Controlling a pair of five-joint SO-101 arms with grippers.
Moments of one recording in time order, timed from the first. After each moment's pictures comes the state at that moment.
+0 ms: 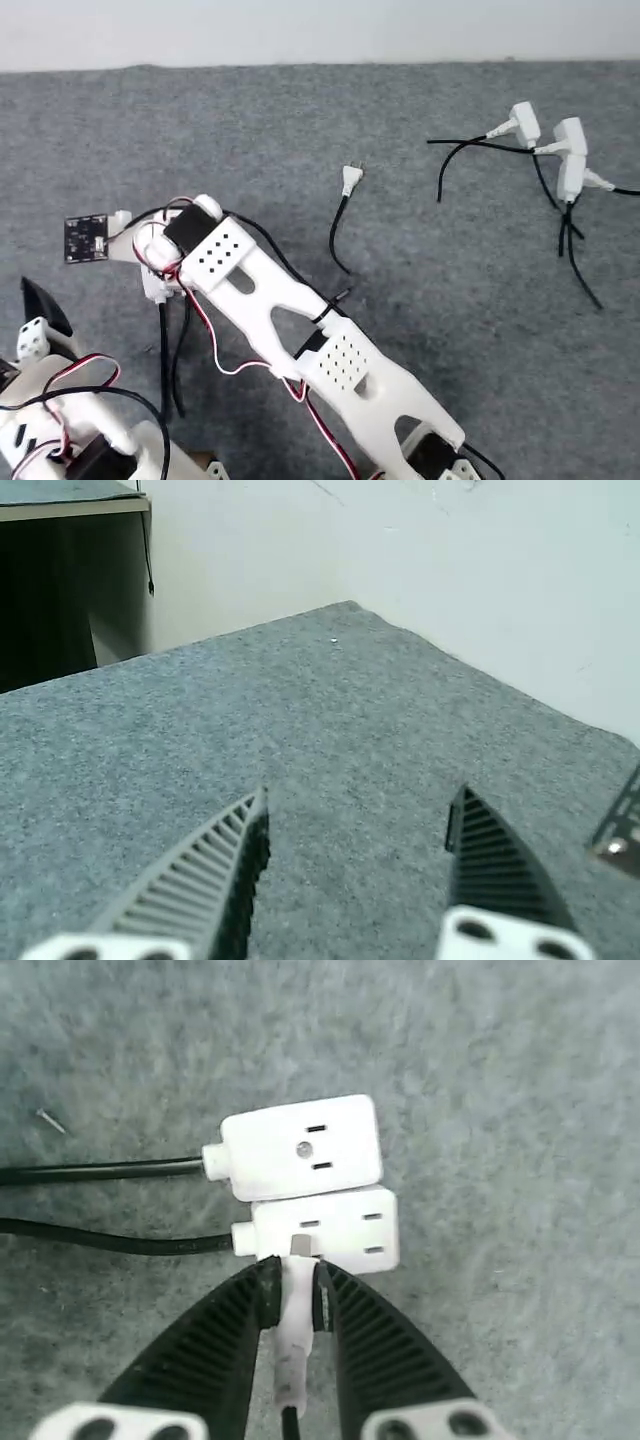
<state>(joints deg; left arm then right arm) -53.3 -103.6 76.7 56.3 12.1 -54.1 59.1 -72.6 87.3 45.1</state>
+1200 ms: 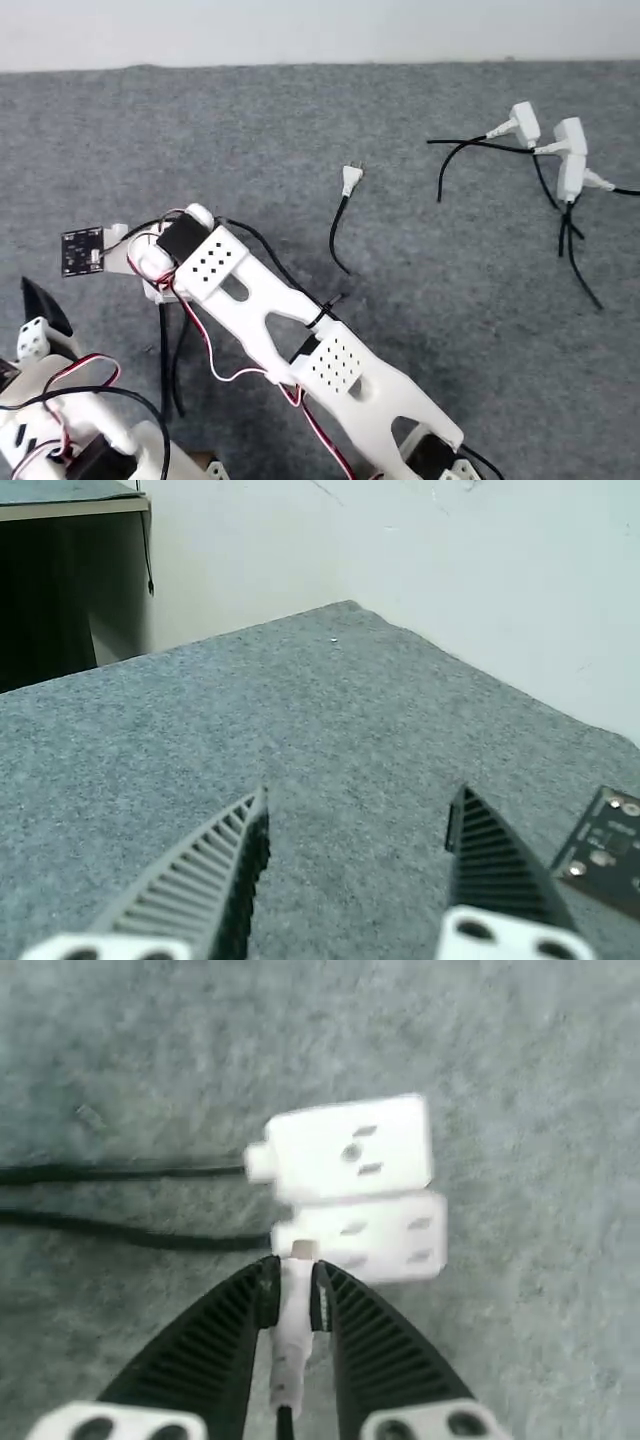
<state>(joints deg) -53.3 -103.6 76.7 56.3 12.1 -55.7 61.6 -76.6 92.6 43.0</state>
